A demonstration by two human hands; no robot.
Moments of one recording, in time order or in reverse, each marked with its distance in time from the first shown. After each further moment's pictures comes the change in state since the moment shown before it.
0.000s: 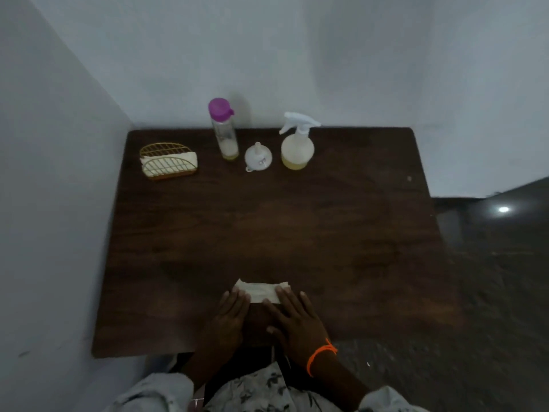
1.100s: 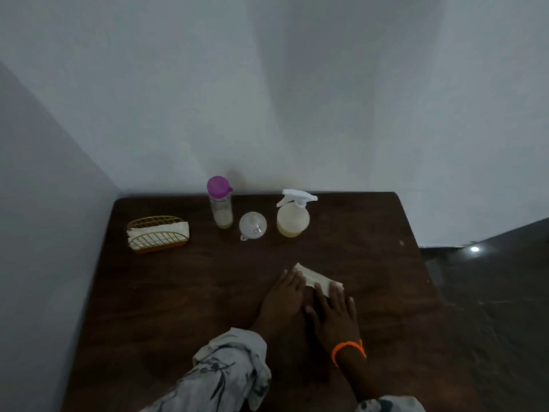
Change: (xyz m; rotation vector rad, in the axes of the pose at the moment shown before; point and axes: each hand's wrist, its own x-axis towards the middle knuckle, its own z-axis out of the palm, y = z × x) left_hand 0.266 0.023 -0.074 0.345 -0.002 0.175; right_hand 0.122 0.104 -0.107 0.117 0.084 0.571
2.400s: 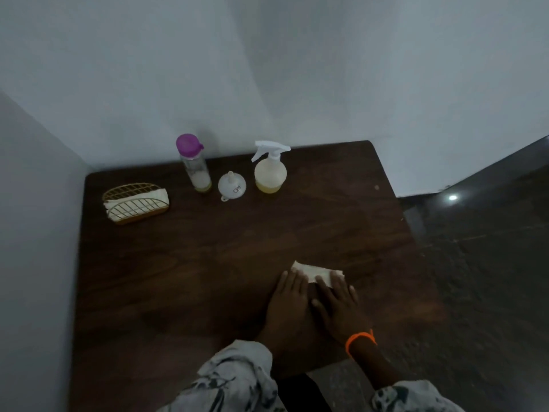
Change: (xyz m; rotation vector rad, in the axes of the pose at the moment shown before) left_hand -0.088 0.099 -0.016 -0.130 -0.249 0.076; right_hand -0.100 0.062 0.044 0.032 -0.038 -0.031
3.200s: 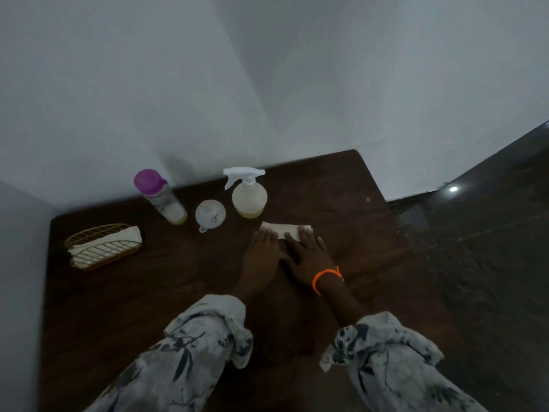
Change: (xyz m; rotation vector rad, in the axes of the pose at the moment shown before) left_hand 0.126 -0.100 -0.074 0.076 0.123 -0.170; right_hand 0.172 -0.034 -0.075 0.068 0.007 -0.059
